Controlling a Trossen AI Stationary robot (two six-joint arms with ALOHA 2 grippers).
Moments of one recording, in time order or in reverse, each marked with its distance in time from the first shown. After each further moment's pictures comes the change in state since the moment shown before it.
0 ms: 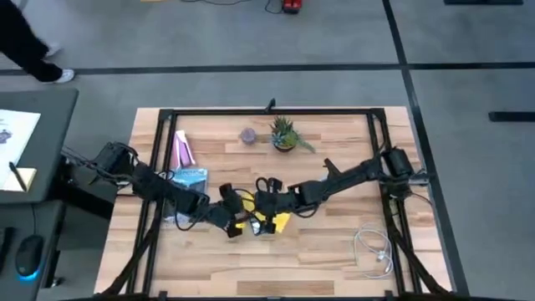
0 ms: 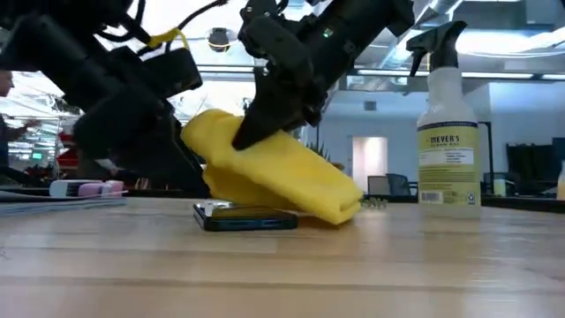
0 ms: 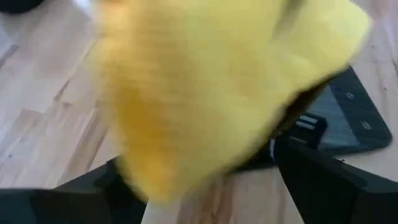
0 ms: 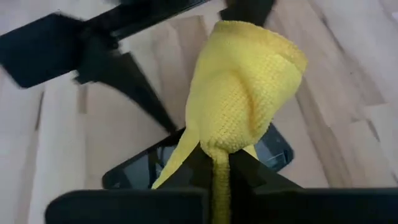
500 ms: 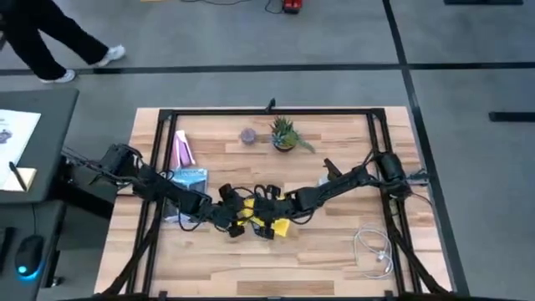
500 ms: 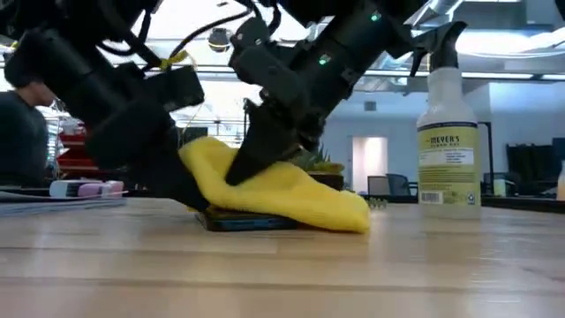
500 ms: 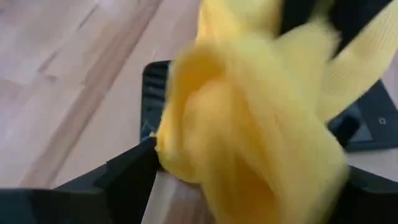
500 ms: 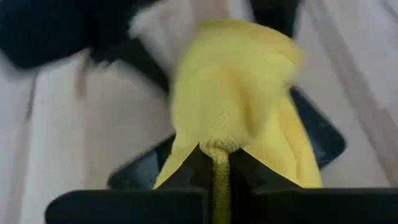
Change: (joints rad) left arm 0.007 0.099 0.001 0.020 0.022 -0.077; right arm -0.006 0.083 0.001 0.042 -0.027 0.073
